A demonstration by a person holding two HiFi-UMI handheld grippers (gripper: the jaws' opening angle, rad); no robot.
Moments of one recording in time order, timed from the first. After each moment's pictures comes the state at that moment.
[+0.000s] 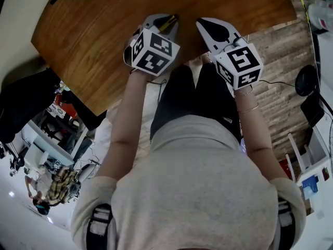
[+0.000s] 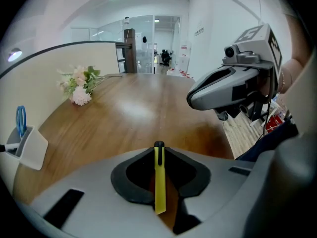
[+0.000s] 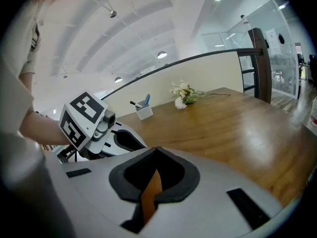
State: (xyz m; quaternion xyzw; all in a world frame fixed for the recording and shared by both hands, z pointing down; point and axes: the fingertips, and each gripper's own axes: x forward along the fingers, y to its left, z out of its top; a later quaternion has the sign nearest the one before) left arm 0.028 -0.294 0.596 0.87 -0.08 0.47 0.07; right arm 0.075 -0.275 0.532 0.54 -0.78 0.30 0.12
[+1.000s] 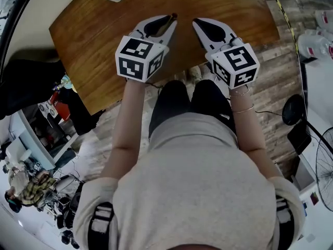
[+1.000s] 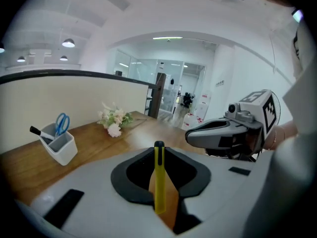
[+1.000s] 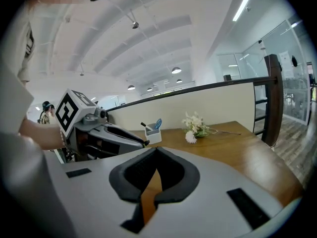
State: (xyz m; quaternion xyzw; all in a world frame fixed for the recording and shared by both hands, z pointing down) left arm 0.026 -0.320 0.441 0.93 -0.21 0.25 0.17; right arm 0.067 -0.296 0.421 0.52 -0.82 0.19 0.10
